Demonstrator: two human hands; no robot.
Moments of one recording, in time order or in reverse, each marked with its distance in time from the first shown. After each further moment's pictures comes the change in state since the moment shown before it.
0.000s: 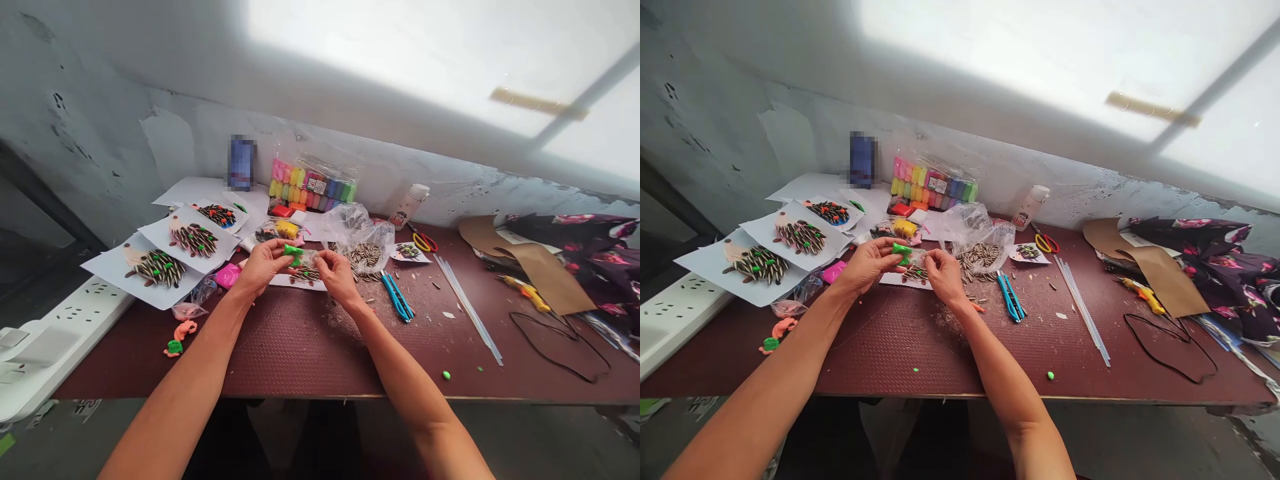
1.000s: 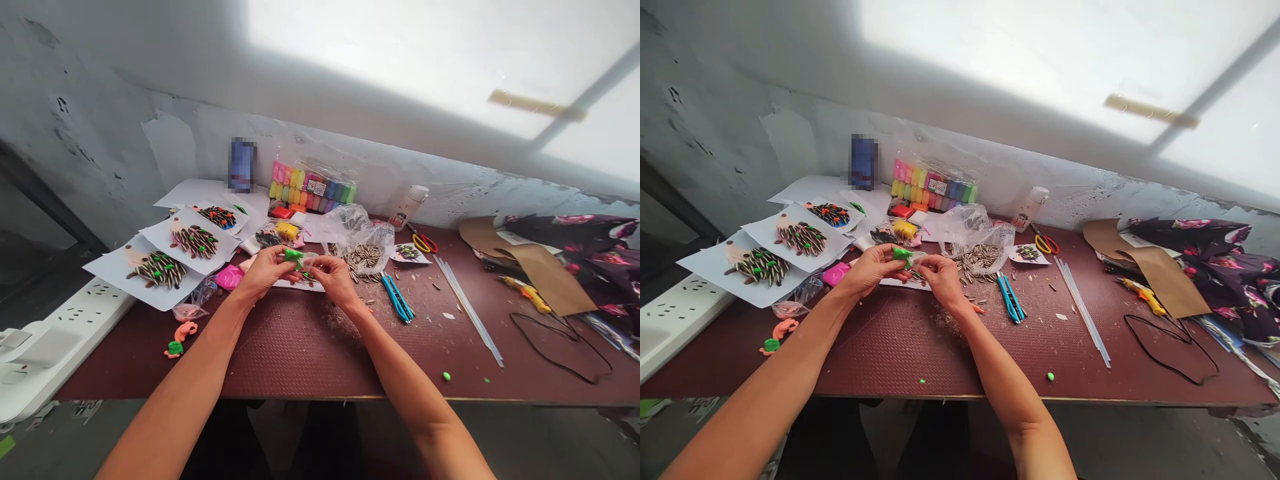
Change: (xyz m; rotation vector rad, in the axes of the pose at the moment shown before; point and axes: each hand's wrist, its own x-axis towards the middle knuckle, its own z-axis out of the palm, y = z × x) left_hand 0.001 -0.005 0.000 0.070 -0.056 -0.117; right_hand -0.001 0.007 0.003 0.218 -0.081 0.000
